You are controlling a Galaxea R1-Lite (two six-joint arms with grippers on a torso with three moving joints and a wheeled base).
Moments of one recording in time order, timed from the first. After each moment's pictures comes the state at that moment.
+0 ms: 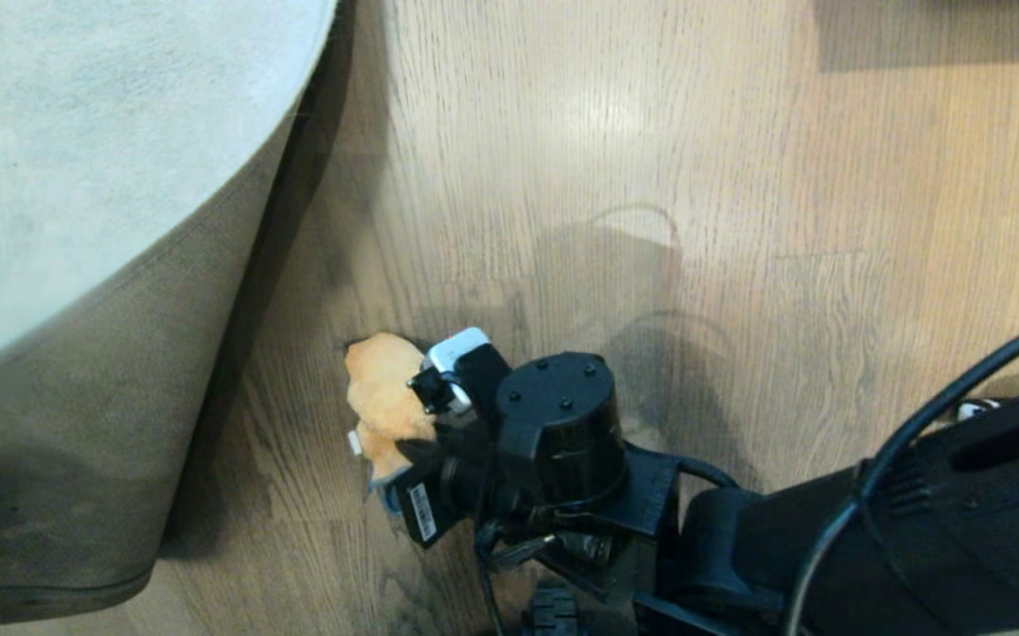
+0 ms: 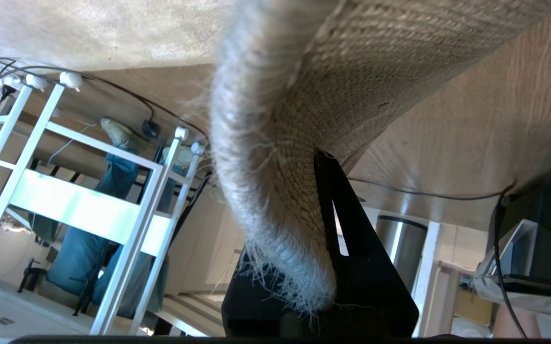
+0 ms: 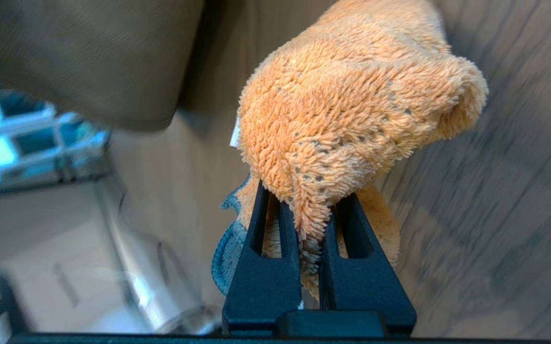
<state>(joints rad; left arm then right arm) 0.40 1.13 -0.72 0.32 0.19 0.49 1.07 2.05 -1.11 -0.76 -0.17 0.07</state>
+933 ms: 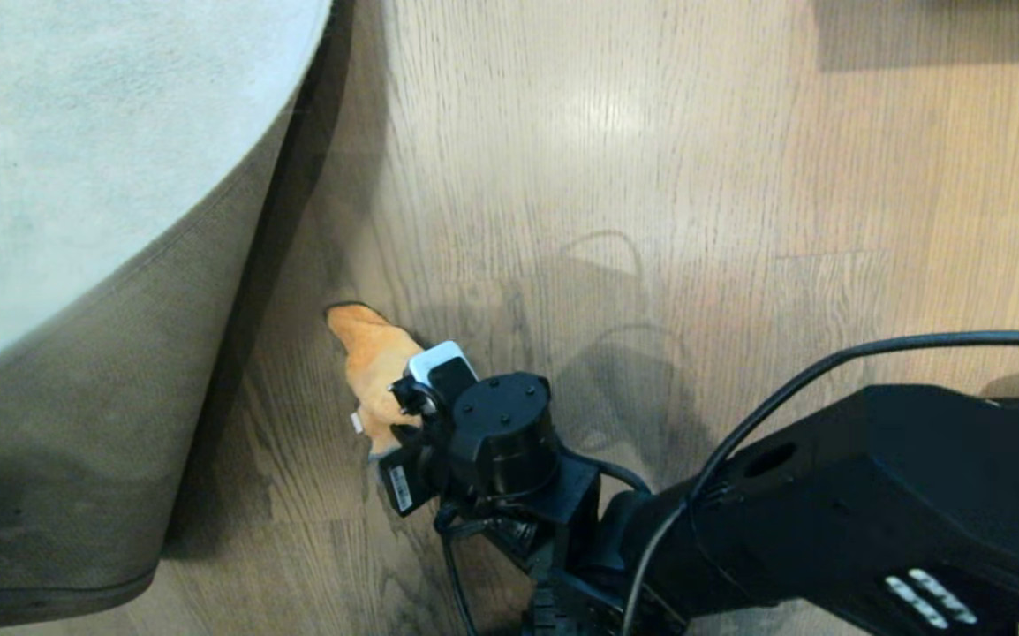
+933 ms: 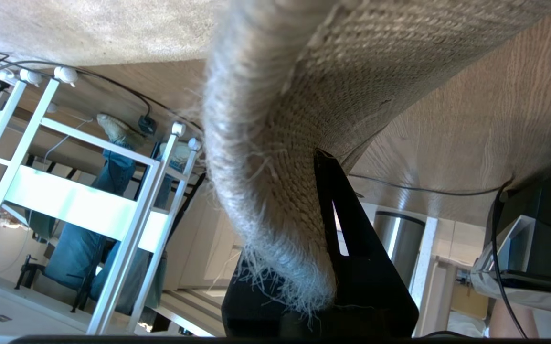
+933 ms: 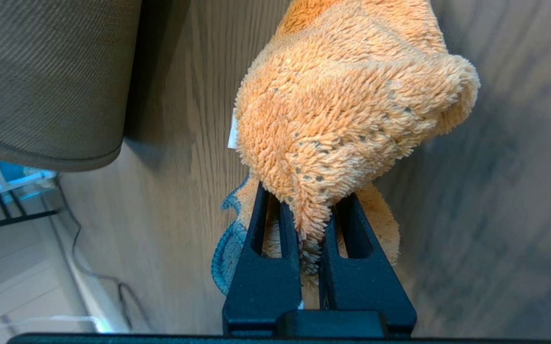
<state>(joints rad) 0.40 1.14 -0.71 0.33 0.19 0.49 1.04 2.26 -1.26 -0.88 -0.23 0.04</state>
